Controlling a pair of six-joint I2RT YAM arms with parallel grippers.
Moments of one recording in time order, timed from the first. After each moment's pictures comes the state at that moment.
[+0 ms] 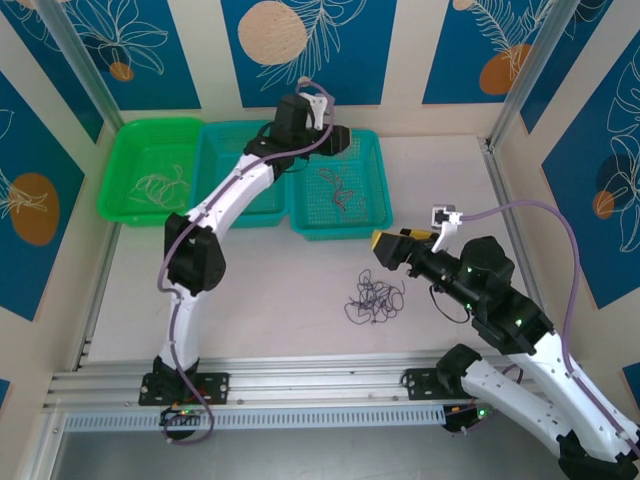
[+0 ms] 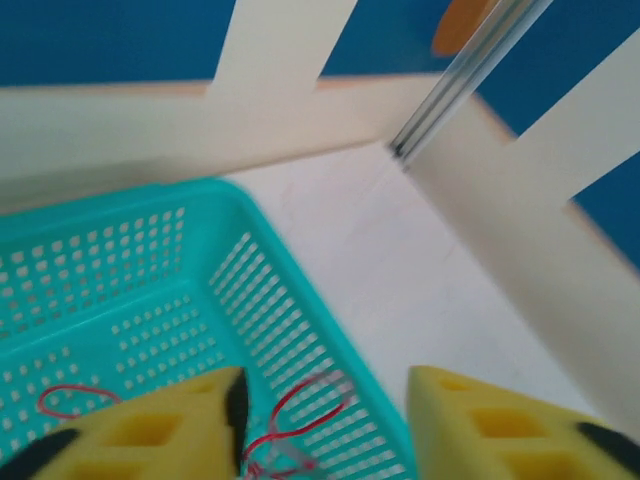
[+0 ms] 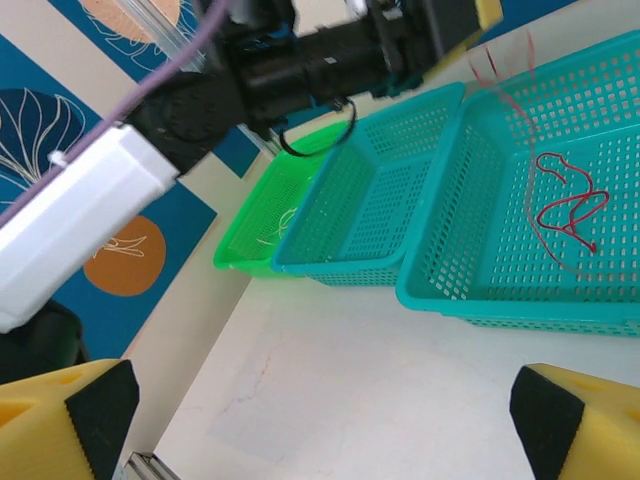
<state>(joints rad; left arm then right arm) -0.54 2.21 2.17 -0.40 0.28 -0.36 0.65 0.57 0.86 -0.45 -0.04 0.67</state>
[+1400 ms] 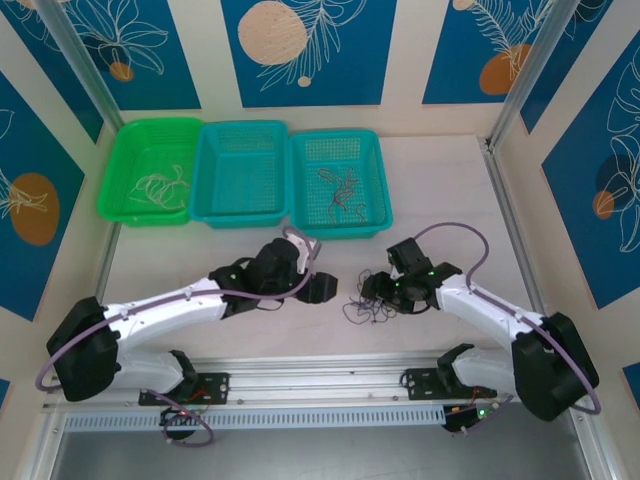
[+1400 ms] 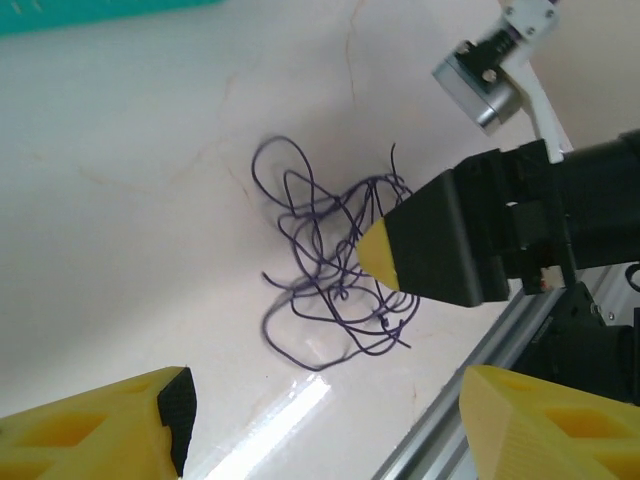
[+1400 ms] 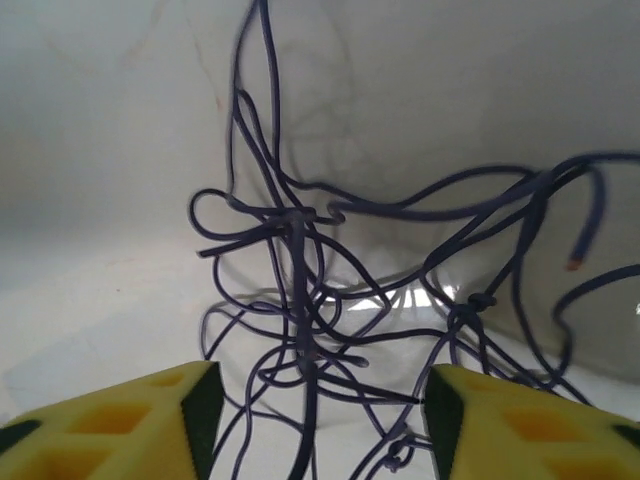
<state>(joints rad) -0.97 1.30 0.79 -0.16 0.15 -0.66 0.52 1.20 0.57 -0.54 -0.26 0.83</state>
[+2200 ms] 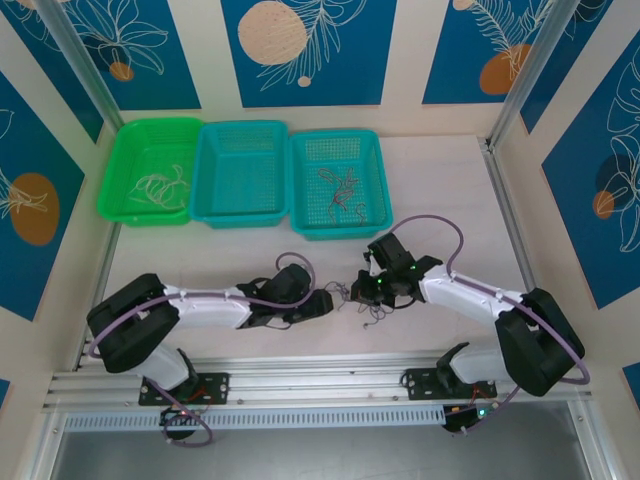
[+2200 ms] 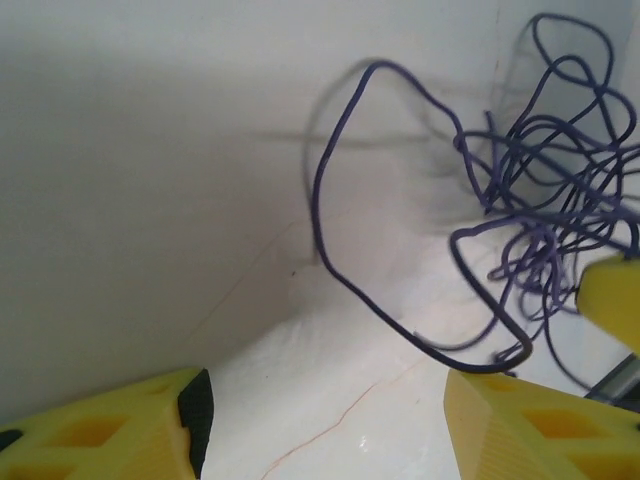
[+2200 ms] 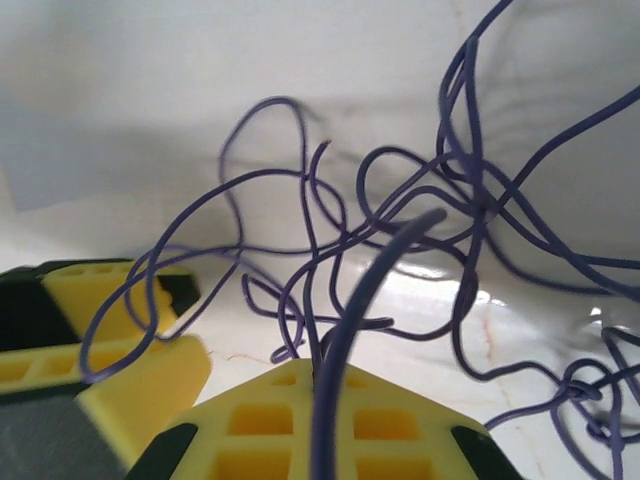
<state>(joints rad) -0.97 1.54 0.62 0.06 0.13 -1.14 0.61 1.29 0.65 -0.45 -0.37 0.78</state>
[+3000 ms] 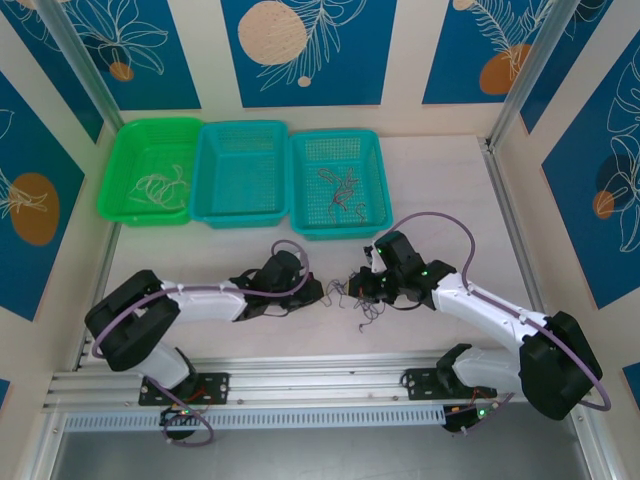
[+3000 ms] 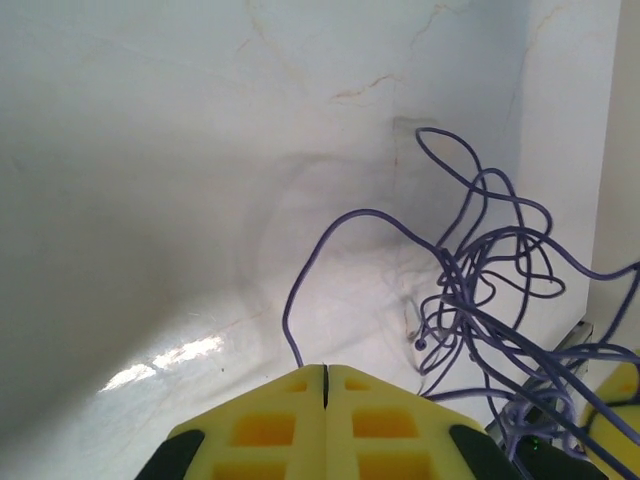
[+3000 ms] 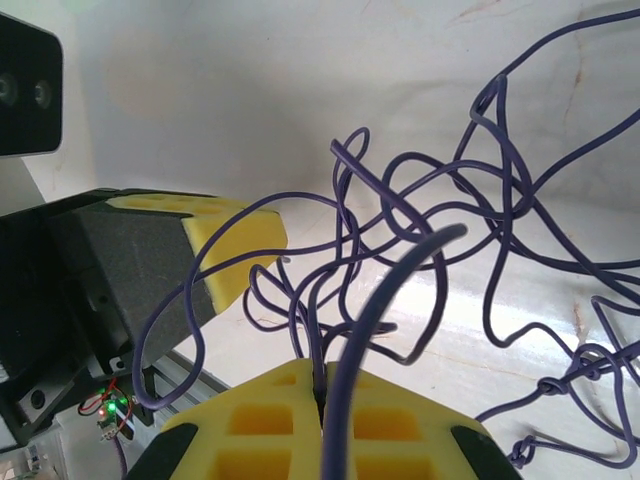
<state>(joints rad) -0.87 1.53 0.61 0.21 0.23 -1.09 0.62 1.16 0.64 -0.43 -0.41 0.80</state>
